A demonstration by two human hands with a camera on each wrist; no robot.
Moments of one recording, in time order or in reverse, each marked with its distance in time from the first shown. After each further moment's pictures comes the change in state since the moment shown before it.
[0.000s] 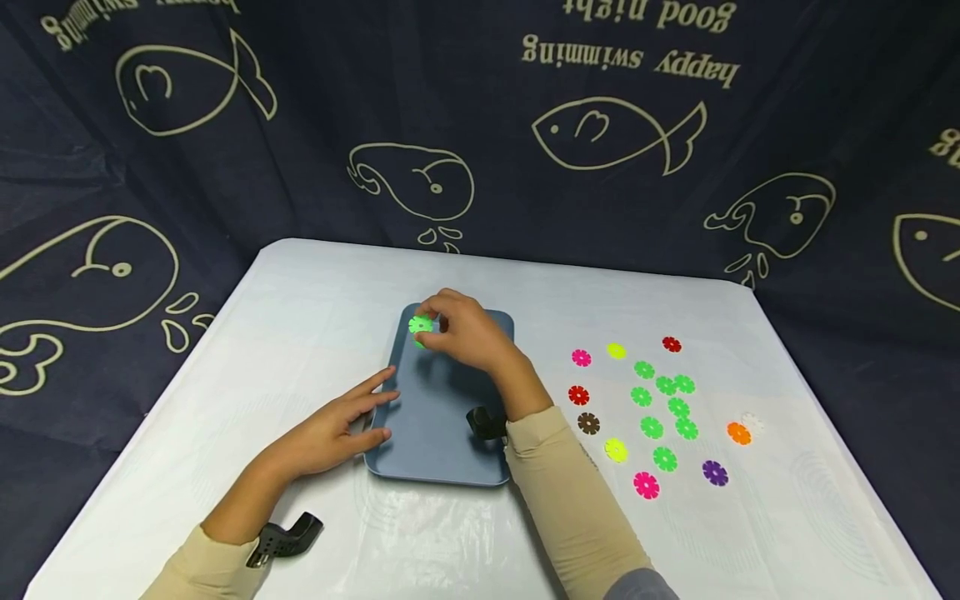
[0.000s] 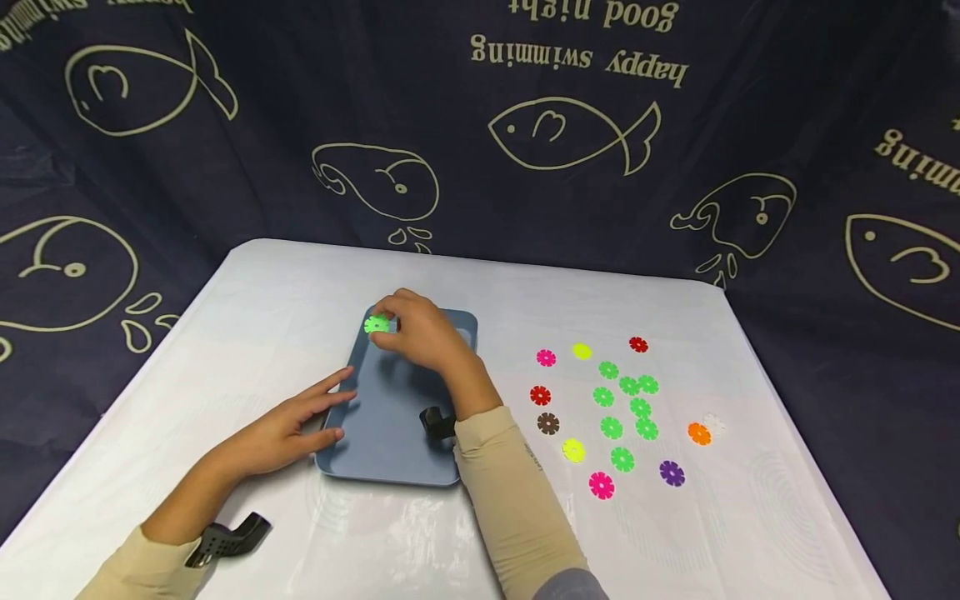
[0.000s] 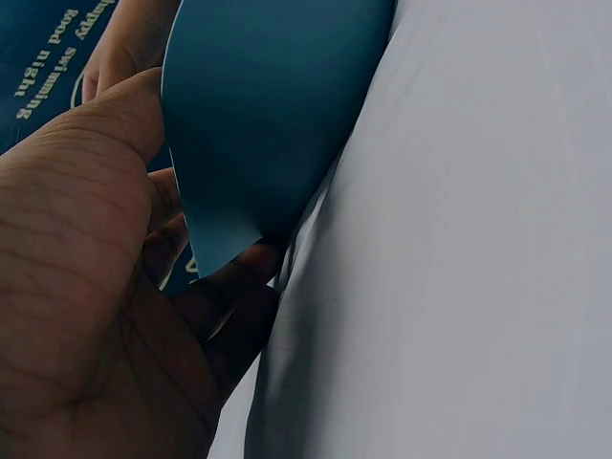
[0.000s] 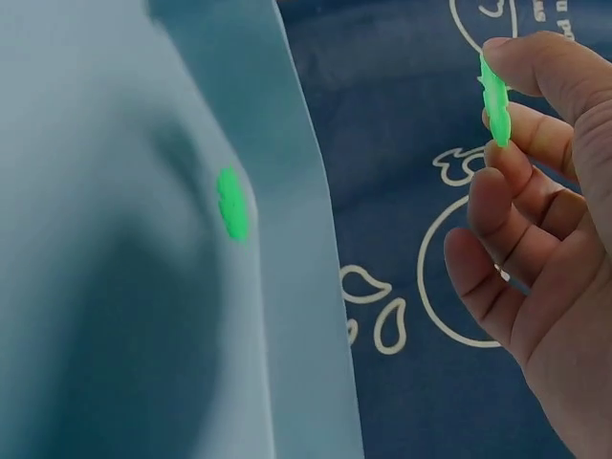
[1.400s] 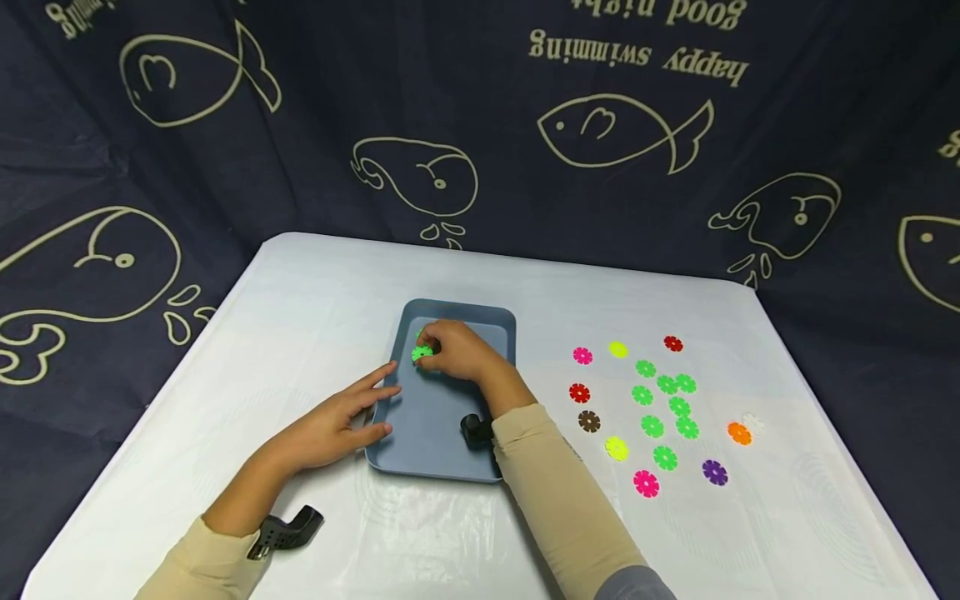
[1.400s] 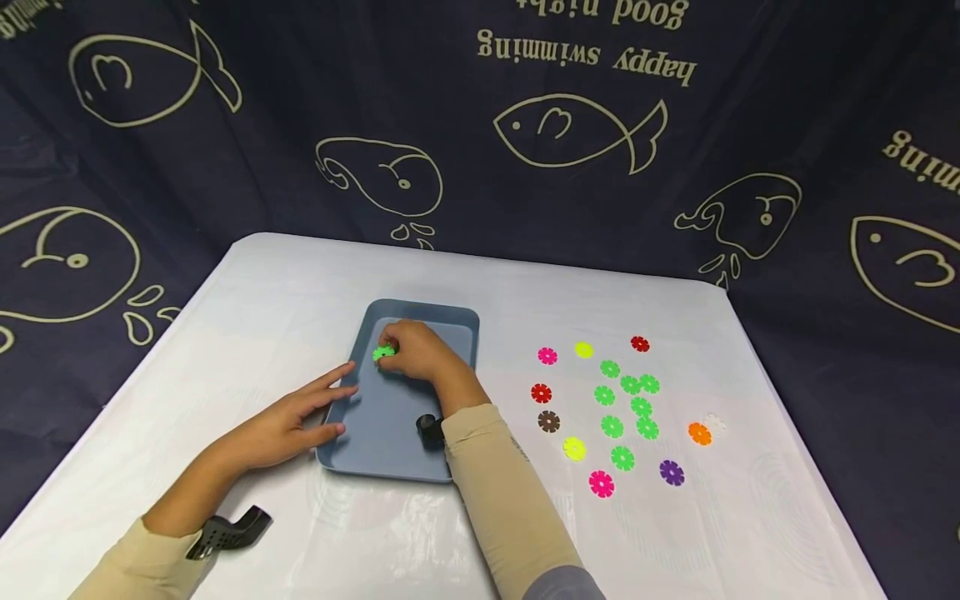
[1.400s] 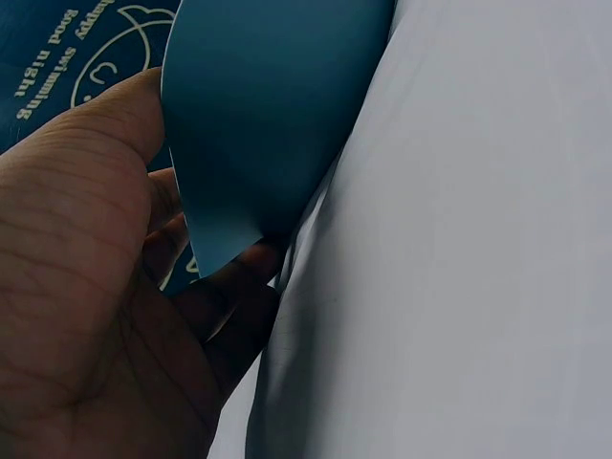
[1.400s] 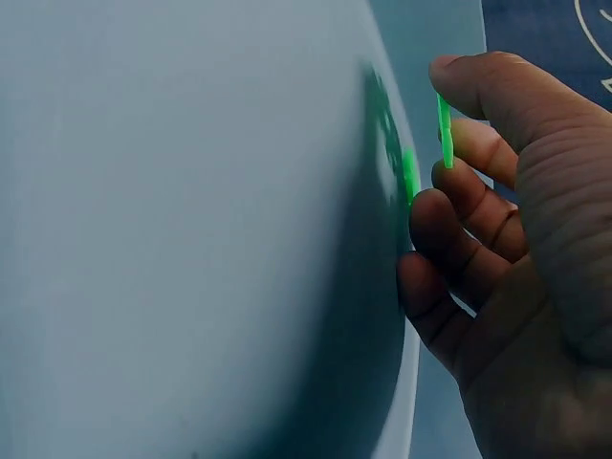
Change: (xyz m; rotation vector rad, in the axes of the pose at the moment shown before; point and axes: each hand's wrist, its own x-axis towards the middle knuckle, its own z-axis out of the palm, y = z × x) left_hand 0.000 0.000 0.000 -0.007 -0.005 -0.025; right_hand 0.005 0.034 0.049 -0.046 -0.195 0.126
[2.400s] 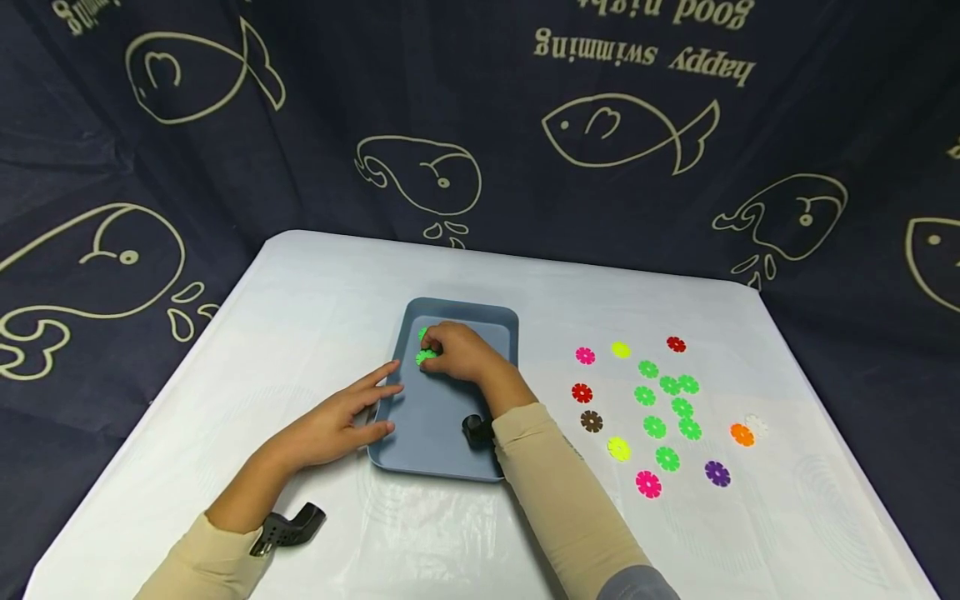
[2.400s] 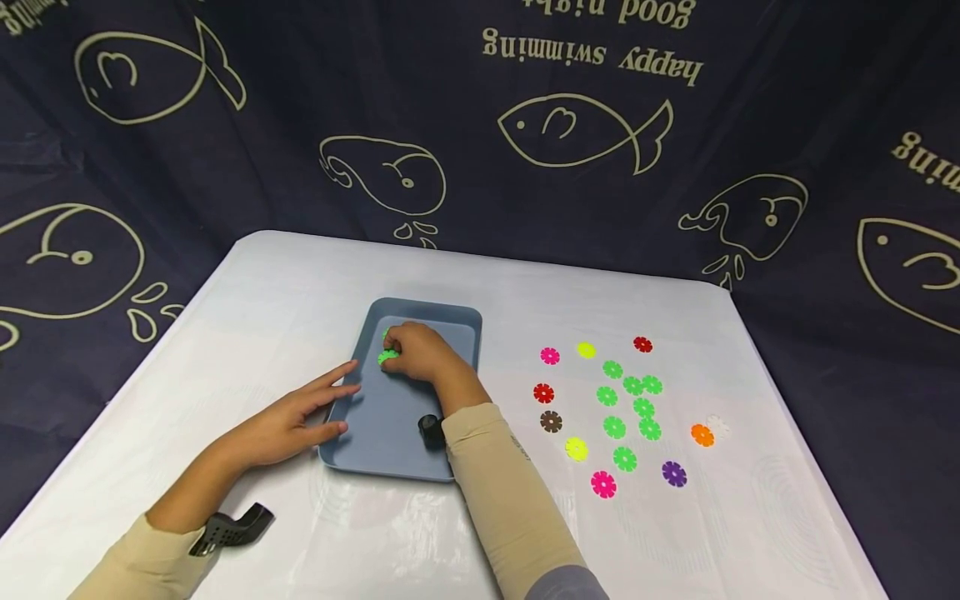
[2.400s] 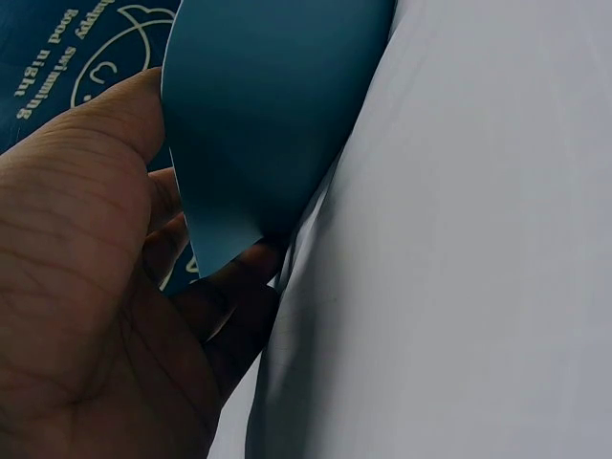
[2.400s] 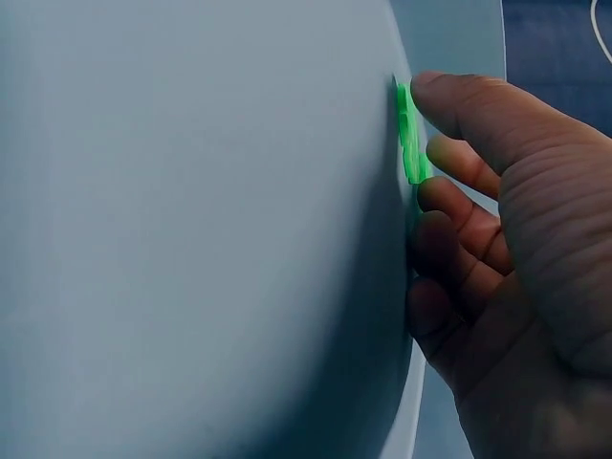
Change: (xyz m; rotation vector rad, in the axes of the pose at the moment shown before) left_hand 0.000 0.000 -0.001 -0.009 0.002 -0.007; right_hand -0.001 -0.001 0.003 -0.032 -0.026 0.034
